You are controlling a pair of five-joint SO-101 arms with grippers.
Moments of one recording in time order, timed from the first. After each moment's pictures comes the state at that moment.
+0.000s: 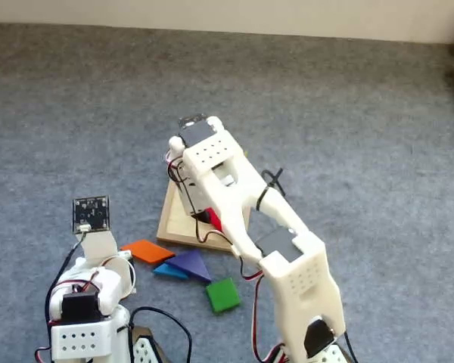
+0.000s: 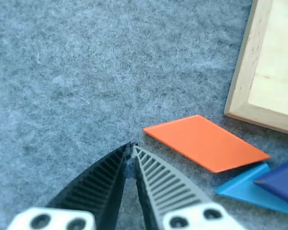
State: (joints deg) left arm -11.8 -101.2 96.0 74.9 7.2; right arm -40.7 30.6 -21.9 96.9 -15.0
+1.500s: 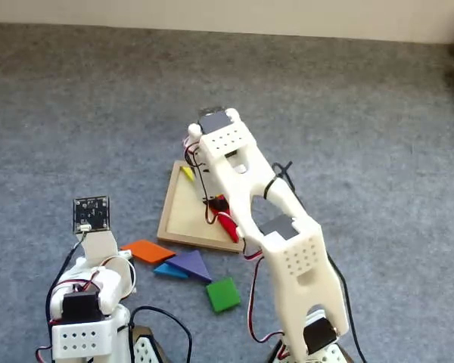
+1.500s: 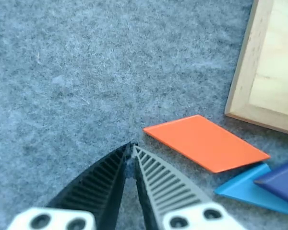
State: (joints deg) left arm -11.8 -101.2 96.0 74.9 7.2; right arm -34.4 39.3 -30.0 96.2 -14.9
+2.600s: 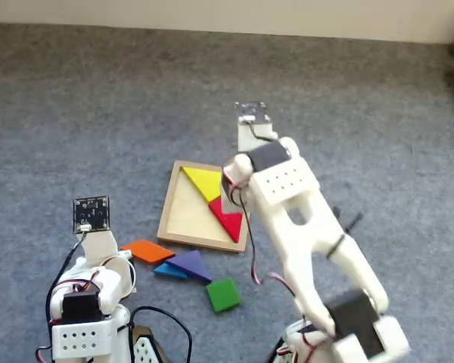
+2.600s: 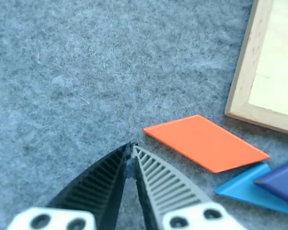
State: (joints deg) left arm -11.8 -101.2 96.0 74.9 7.2; right arm -31.4 -12.0 17.6 80.1 -14.9
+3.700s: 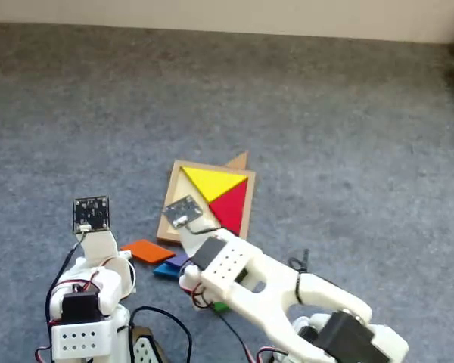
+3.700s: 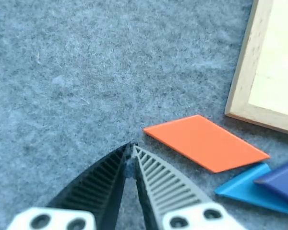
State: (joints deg) left arm -11.8 -101.2 96.0 74.9 7.2; right arm -60.4 -12.1 47.9 60.7 -18.7
